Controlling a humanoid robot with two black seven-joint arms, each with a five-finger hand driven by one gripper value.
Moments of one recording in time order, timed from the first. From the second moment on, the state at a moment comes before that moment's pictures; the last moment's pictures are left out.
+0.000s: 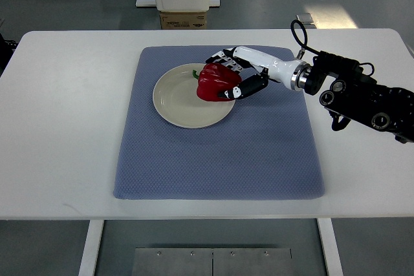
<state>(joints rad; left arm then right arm) -0.01 0.00 -0.21 -0.18 0.05 -0.02 -0.14 1.17 -0.25 0.07 0.90 -0.88 0.07 0.27</state>
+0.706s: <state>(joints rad) -0.01 0.00 -0.21 -0.18 0.05 -0.02 -0.14 1.18 0.00 0.07 0.74 -0.88 0.04 0.15</state>
